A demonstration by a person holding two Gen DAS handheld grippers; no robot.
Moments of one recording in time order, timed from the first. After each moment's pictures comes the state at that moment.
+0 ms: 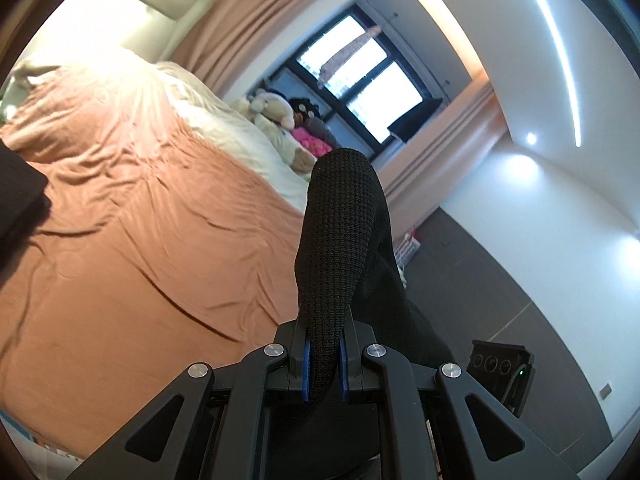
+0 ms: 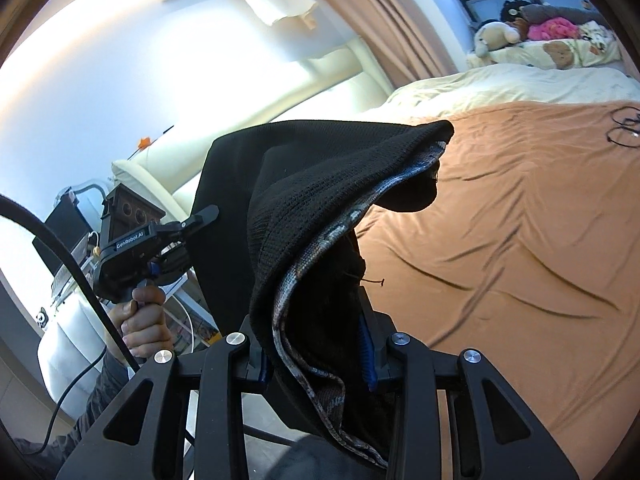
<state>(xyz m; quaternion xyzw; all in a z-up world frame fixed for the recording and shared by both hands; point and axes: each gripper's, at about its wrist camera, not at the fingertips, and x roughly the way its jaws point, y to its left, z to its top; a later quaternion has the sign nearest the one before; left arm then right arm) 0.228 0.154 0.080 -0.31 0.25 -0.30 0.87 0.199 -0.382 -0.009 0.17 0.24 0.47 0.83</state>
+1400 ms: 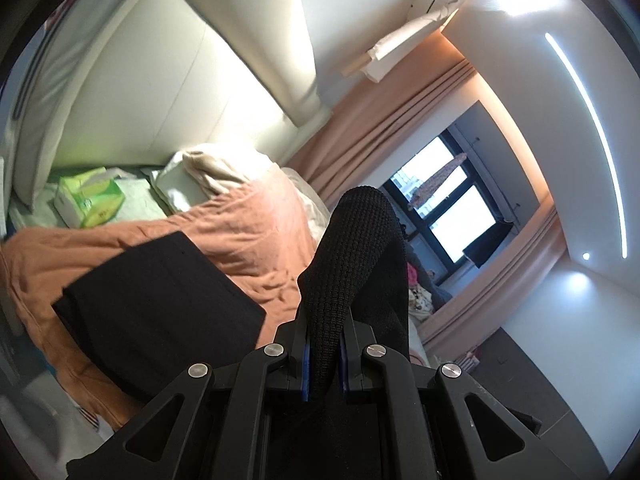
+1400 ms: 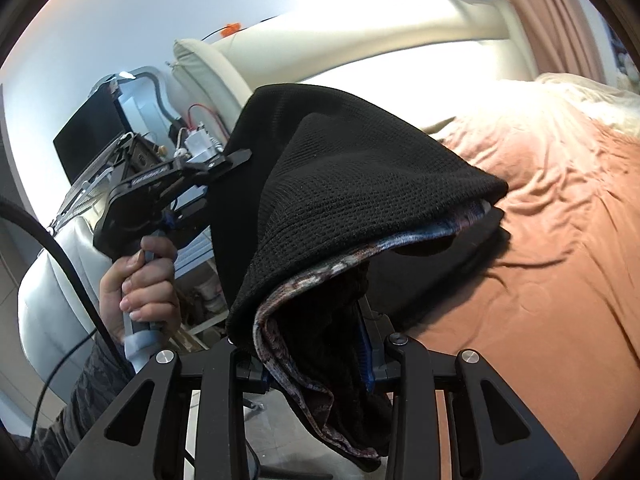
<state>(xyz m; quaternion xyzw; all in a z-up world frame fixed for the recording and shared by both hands) 0.187 0.487 0.061 -0.39 0.14 -0.10 0.90 0.261 -0.060 0.010 0.04 0.23 0.61 0.76</state>
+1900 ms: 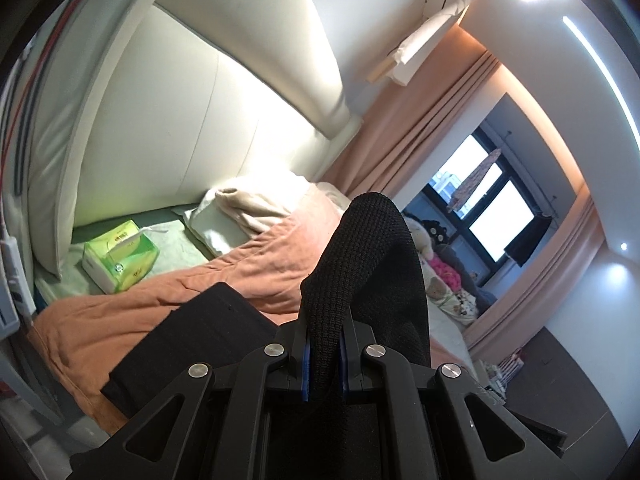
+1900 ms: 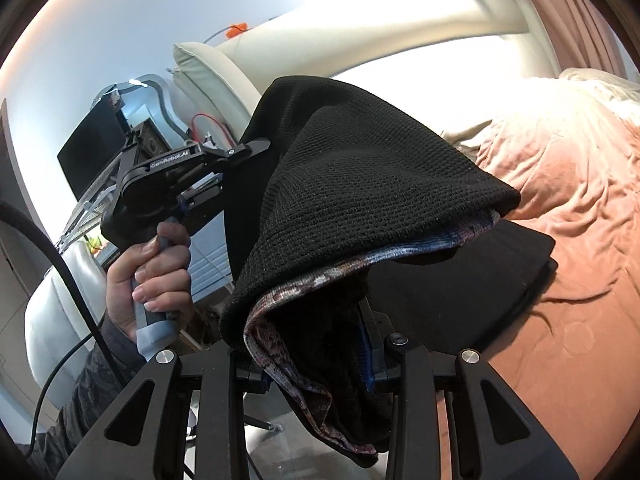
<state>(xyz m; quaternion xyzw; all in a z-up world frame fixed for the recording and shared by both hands) 0.249 0.543 0.075 -0.35 0.16 -0.04 0.92 0.319 -0.008 0.017 0.05 0.24 0.63 0.73</state>
